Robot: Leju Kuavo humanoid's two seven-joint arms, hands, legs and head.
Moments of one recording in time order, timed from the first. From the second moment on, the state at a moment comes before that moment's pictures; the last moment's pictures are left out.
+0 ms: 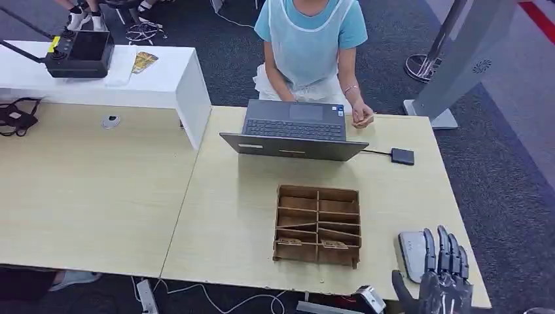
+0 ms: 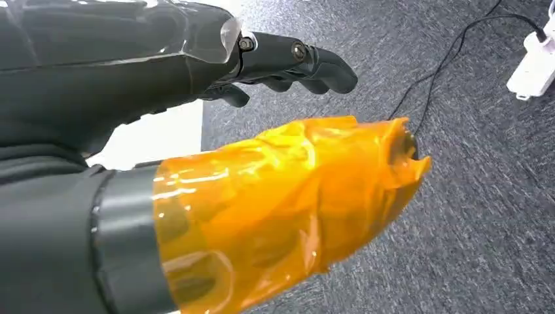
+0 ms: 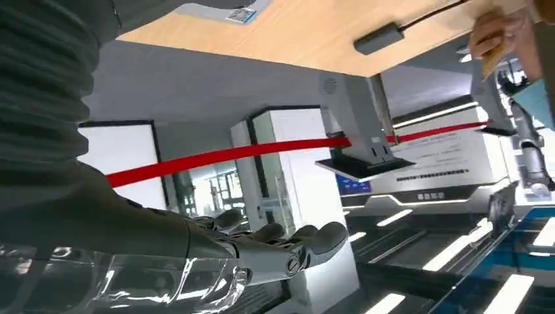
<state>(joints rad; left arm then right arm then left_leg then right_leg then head) 0.01 -0.11 -0.16 -0.20 -0.64 0.69 0.19 0.41 0.00 0.09 -1.77 1.57 -0.69 0.04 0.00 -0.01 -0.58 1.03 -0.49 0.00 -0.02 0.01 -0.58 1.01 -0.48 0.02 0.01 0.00</state>
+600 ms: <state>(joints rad) 0.01 -0.12 -0.16 -0.20 -0.64 0.69 0.19 0.36 -0.12 0.27 -1.74 1.57 -0.69 0.10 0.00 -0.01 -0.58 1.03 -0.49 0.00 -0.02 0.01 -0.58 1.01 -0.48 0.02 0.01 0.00</state>
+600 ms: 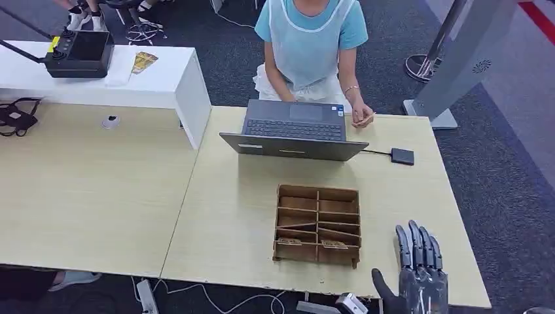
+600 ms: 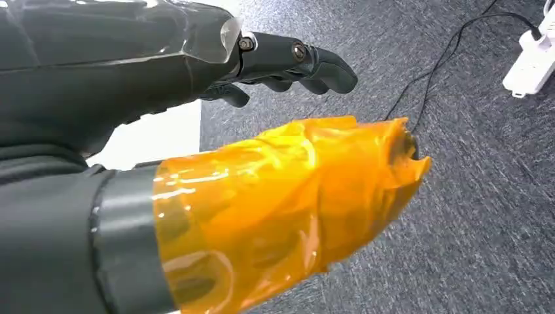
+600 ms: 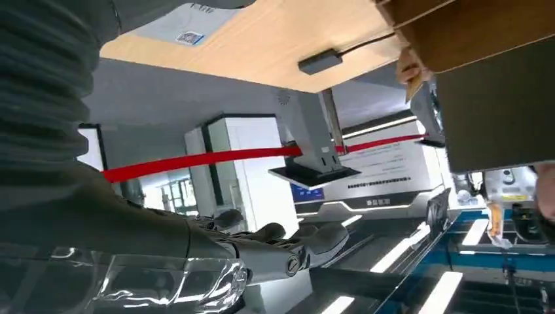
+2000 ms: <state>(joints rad) 0.01 -0.12 -0.16 -0.20 -0.64 0.69 0.19 0.10 -0.32 0.69 -1.52 1.57 -0.69 0.47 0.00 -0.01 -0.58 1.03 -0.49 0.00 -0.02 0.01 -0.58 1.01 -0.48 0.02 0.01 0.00</state>
